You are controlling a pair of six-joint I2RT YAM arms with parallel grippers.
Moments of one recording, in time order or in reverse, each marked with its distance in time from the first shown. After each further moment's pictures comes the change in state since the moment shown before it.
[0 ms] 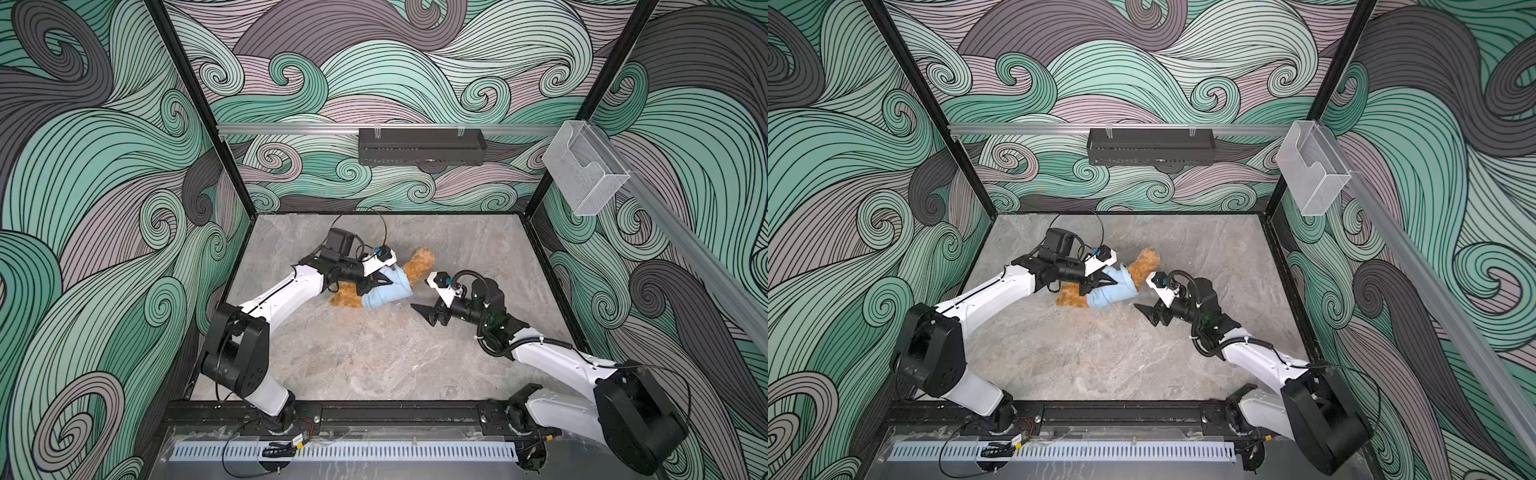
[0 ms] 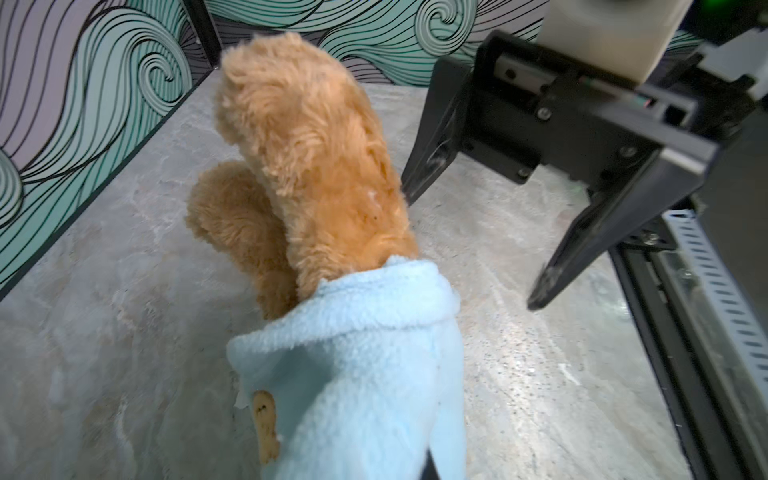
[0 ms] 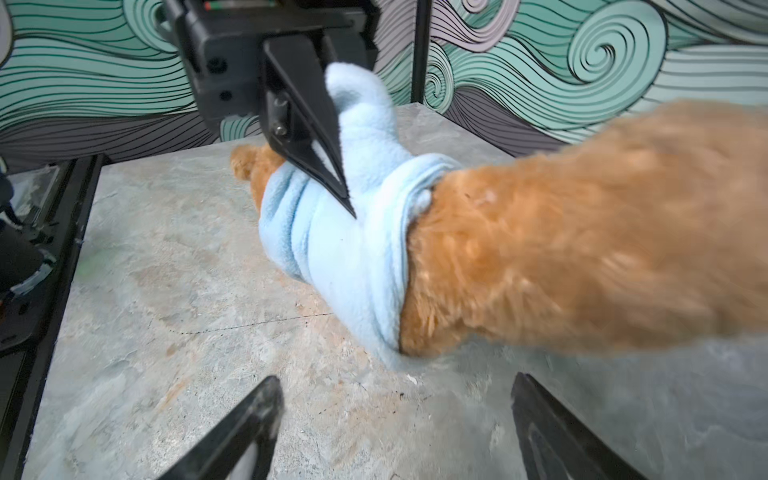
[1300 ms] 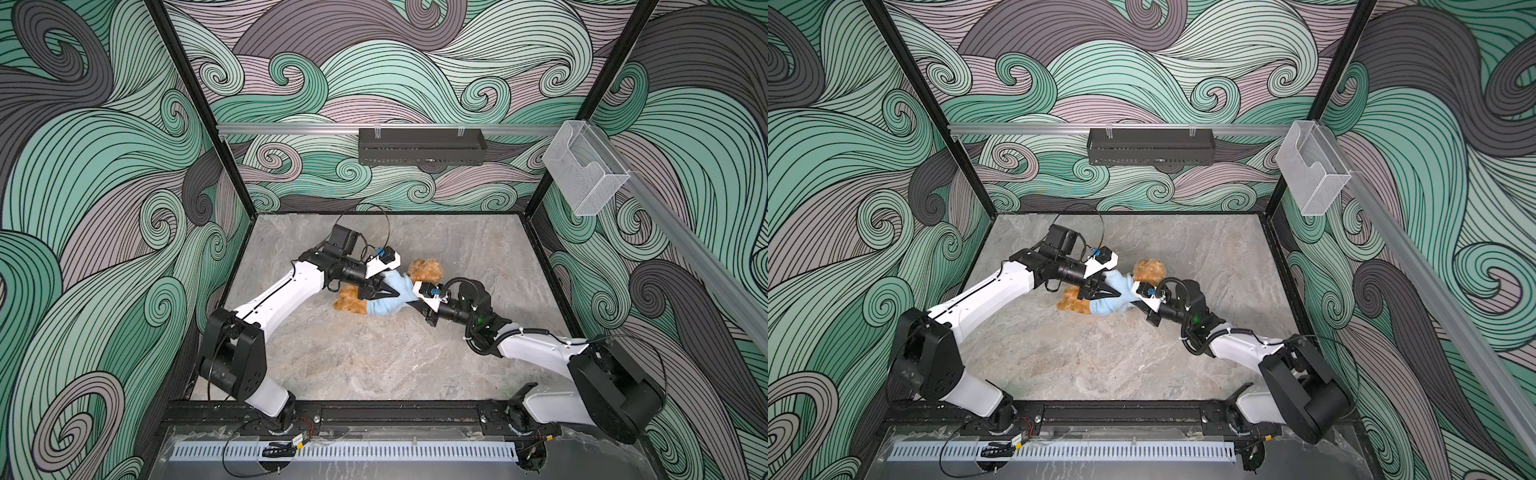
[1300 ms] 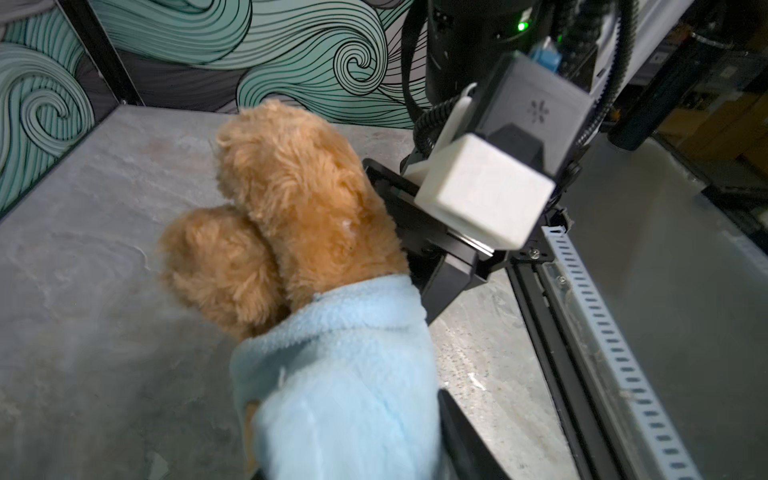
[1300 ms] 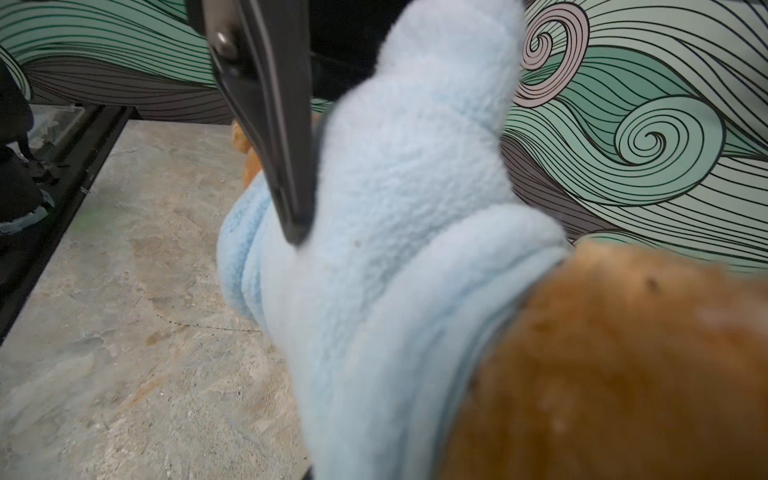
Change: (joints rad) left arm -0.037 -0.057 0.040 -0.144 0.099 0.017; right arm 0.068 0.143 -0.027 0.217 0.010 -0.145
